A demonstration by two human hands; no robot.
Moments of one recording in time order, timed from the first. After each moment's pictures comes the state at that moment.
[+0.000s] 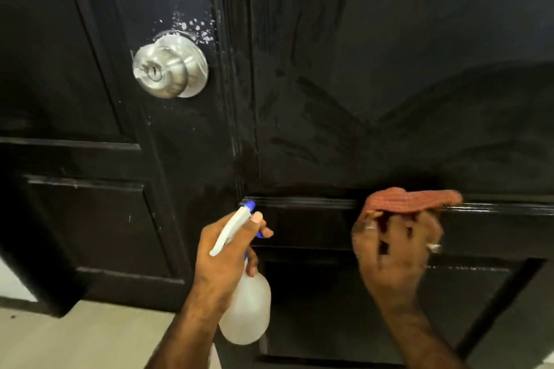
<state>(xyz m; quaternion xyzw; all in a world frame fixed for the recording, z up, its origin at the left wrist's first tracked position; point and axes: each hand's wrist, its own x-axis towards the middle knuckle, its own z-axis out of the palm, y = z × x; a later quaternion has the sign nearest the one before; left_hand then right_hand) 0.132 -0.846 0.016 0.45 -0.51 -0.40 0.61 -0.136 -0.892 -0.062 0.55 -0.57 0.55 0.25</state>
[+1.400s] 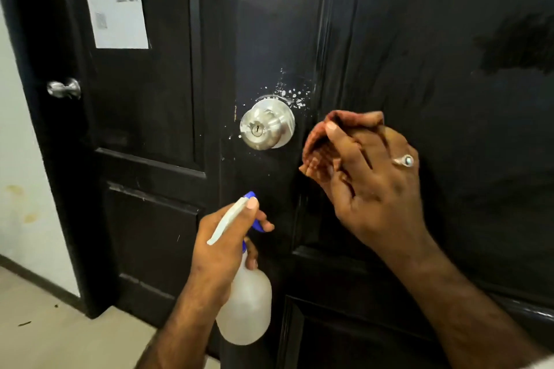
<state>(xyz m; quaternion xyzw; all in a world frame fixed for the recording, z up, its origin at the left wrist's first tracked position) 0.200 -0.846 0.089 0.43 -0.47 -0.32 0.70 -0.012 -0.923 0.162 0.72 -0.32 0.50 0.36</state>
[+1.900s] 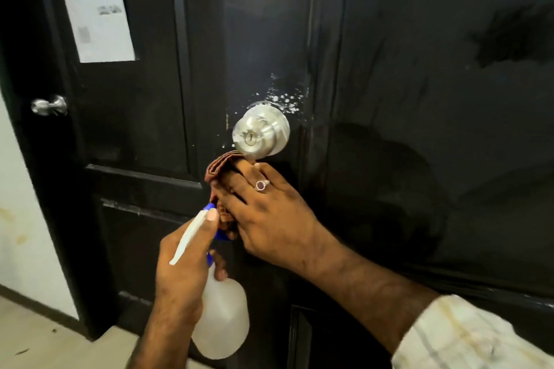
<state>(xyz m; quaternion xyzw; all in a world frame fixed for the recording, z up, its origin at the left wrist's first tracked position) 0.239 -0.851 0.078 0.49 -0.42 -0.26 0.72 0.099 -0.930 0.138 0.86 -0.24 0.25 0.36</state>
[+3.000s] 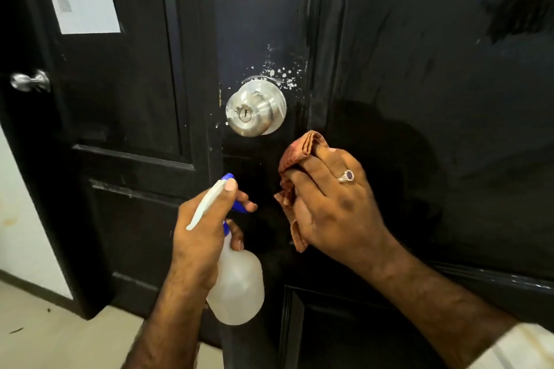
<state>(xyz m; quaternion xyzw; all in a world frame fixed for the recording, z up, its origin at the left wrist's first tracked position) 0.217 -0.861 0.091 0.46 -0.45 -0.31 0.71 0.013 -0.926 0.118 0.78 -0.30 0.38 0.38</state>
